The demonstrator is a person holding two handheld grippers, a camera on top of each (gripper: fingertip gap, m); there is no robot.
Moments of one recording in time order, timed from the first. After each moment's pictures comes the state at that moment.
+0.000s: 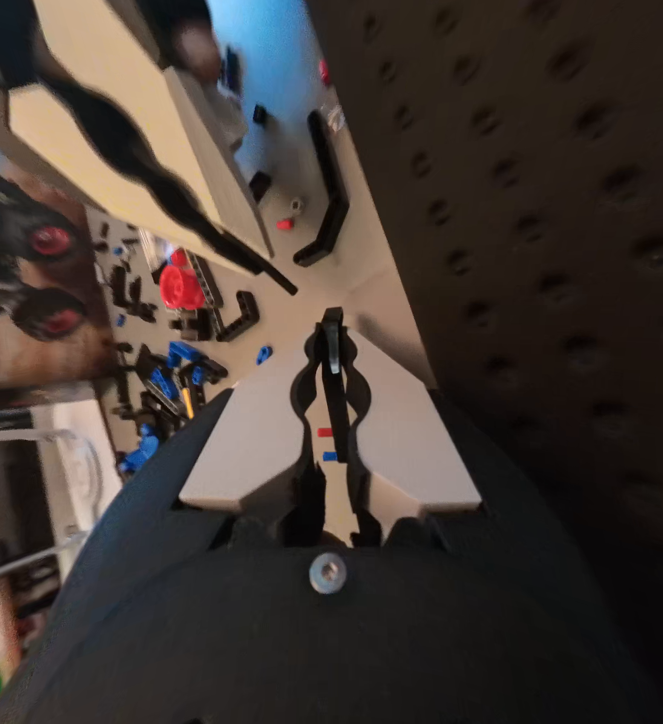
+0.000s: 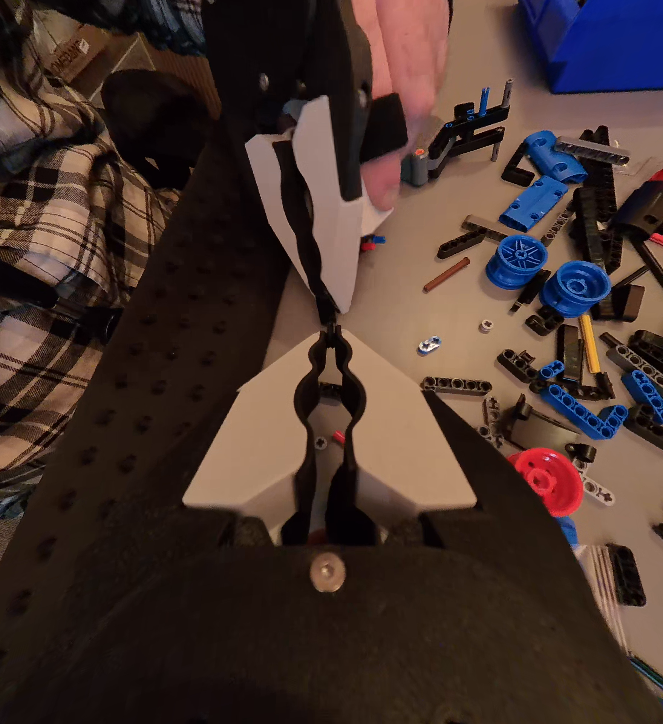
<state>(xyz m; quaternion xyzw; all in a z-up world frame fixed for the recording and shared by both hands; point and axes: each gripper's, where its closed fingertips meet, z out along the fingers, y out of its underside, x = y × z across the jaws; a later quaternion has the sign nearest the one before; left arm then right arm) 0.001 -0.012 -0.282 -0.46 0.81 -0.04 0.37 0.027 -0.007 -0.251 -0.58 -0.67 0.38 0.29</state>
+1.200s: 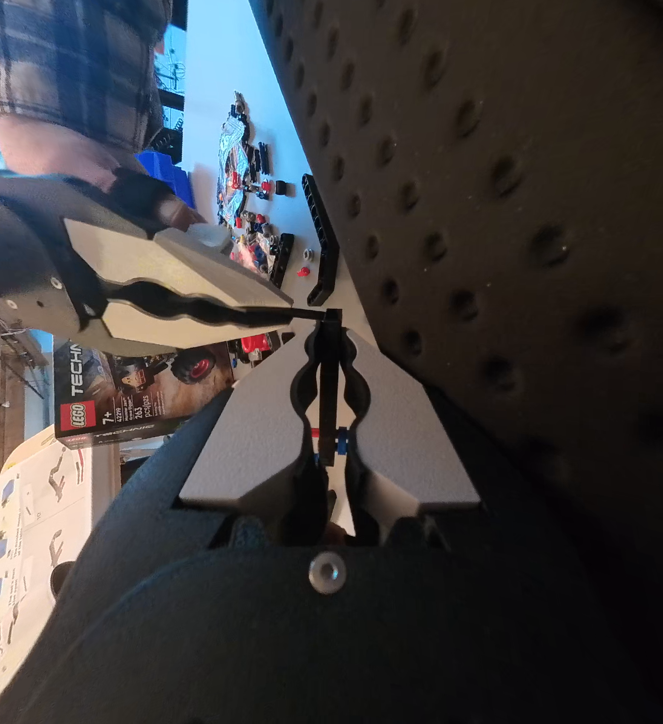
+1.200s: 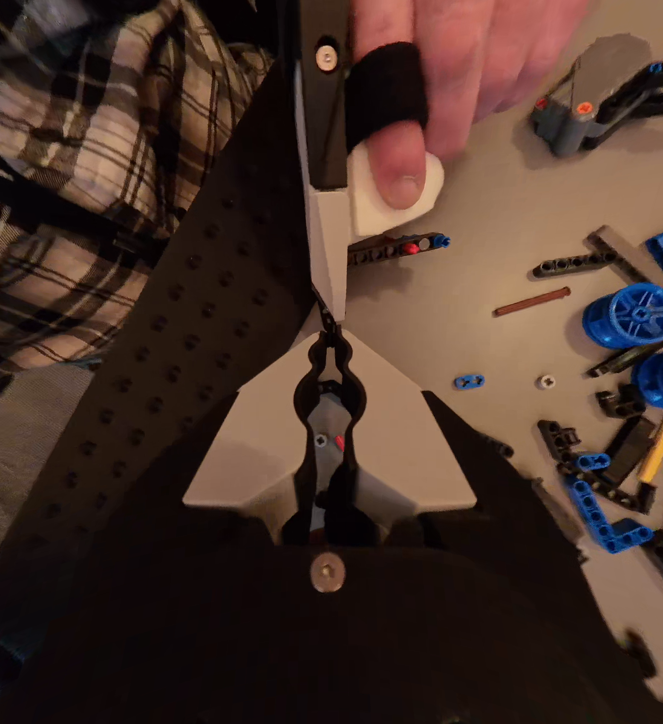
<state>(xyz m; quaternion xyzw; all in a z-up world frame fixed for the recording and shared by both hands) 0.010 -0.028 -0.280 -0.32 0.80 0.08 0.50 0.021 -0.027 -0.262 -0.50 -0.79 0.33 0.11</state>
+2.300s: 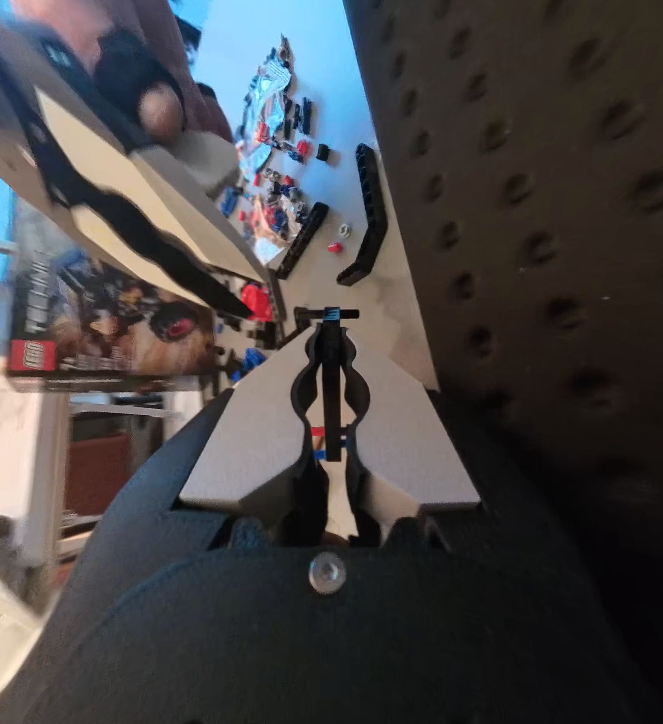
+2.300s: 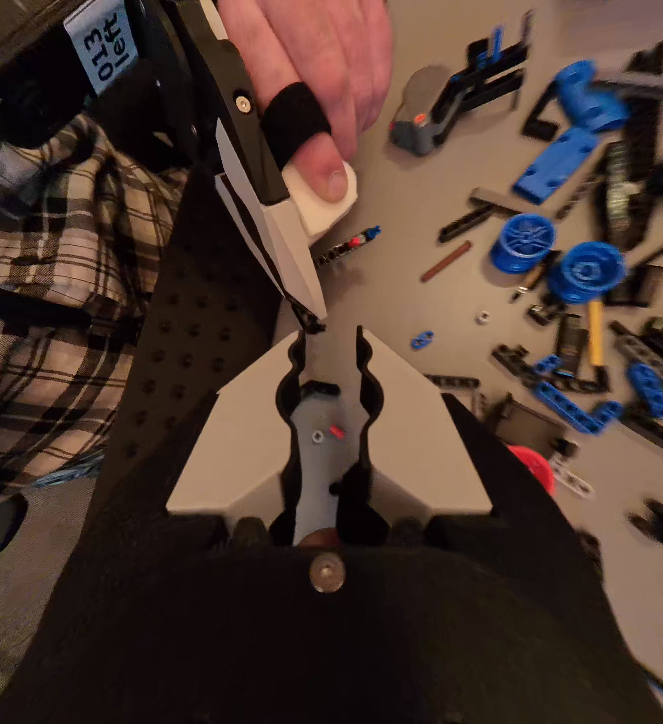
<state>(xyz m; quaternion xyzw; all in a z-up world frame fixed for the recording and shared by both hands) 0.009 -0.009 -0.267 -0.42 0.76 0.04 0.49 0.024 0.005 -0.237 -0.62 -0.67 0.36 0.20</state>
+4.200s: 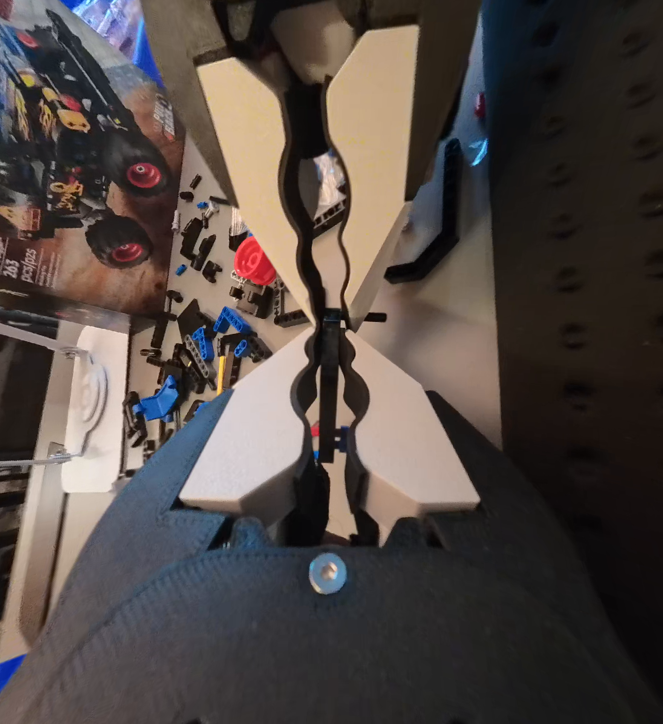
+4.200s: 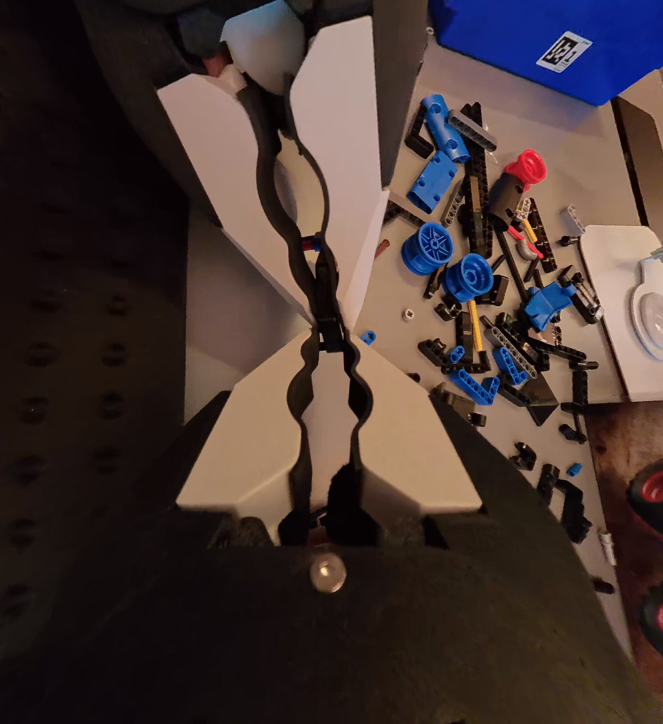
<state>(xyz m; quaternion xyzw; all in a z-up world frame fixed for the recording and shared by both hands) 0.017 0.023 -0.263 -0.57 0.69 -0.05 0.44 0.008 0.019 -0.265 -0.62 -0.67 0.13 0.39</state>
